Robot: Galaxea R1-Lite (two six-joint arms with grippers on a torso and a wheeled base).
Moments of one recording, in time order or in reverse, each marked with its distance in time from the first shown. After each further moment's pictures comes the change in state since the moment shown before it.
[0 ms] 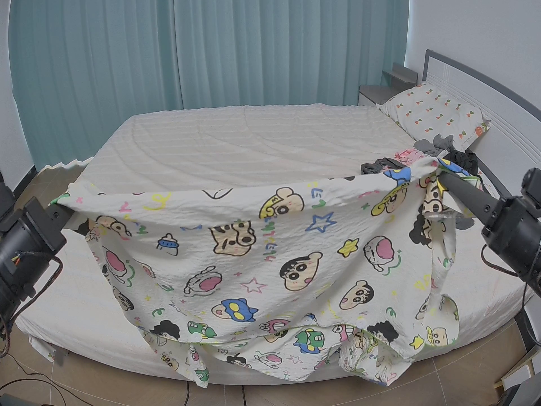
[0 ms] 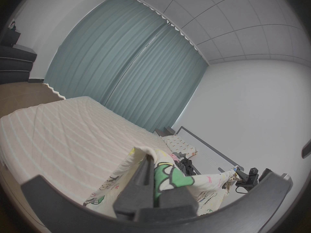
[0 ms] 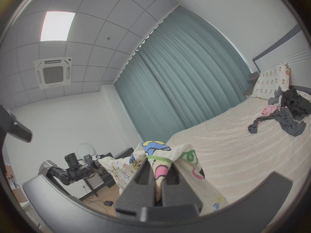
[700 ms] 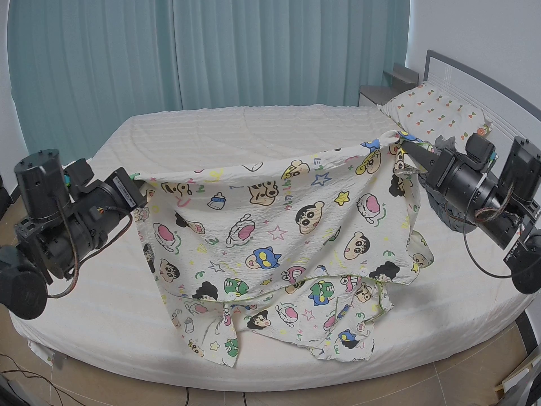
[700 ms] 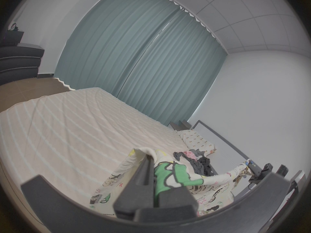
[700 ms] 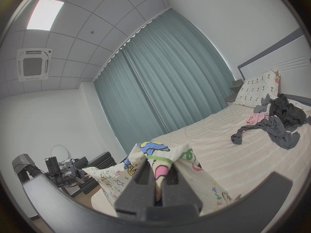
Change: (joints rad) left arm 0.087 0.476 -0.221 -0.102 -0.012 -0.006; right arm -0.177 0.366 -0.274 -0.028 -0.002 -0.033
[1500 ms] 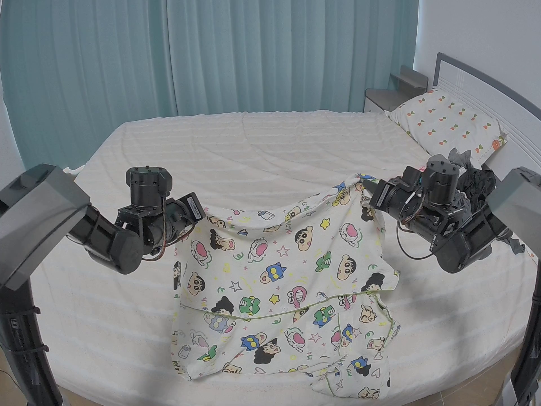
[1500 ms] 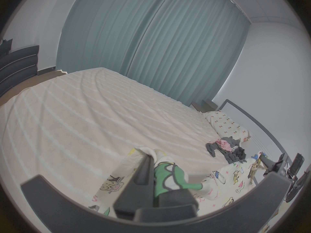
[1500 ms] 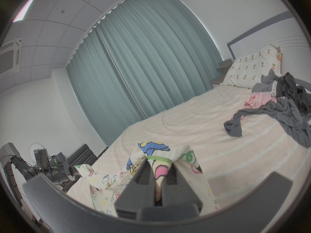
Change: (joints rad) left arm 0.026 0.603 -0.472 0.126 0.020 0.042; right arm -0.075 0.538 -0.341 0.038 -0.018 -0.006
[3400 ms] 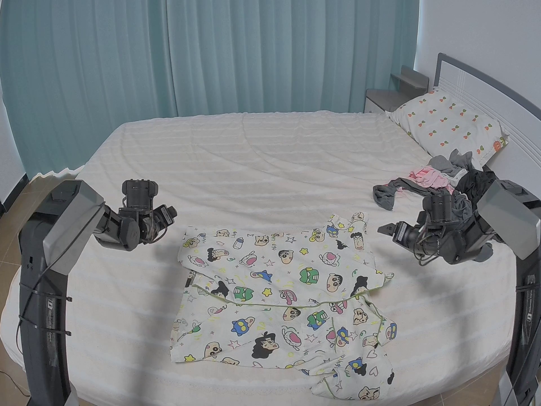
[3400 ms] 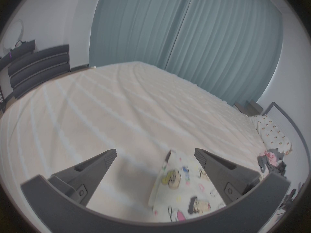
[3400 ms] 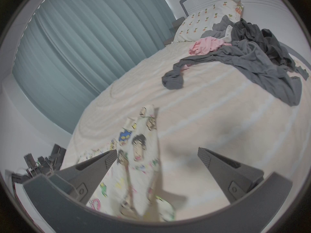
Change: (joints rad) left arm 0.227 0.267 -0.315 0.283 0.046 -0.025; right arm -0.249 0.173 -0.088 0.427 0.052 0.015
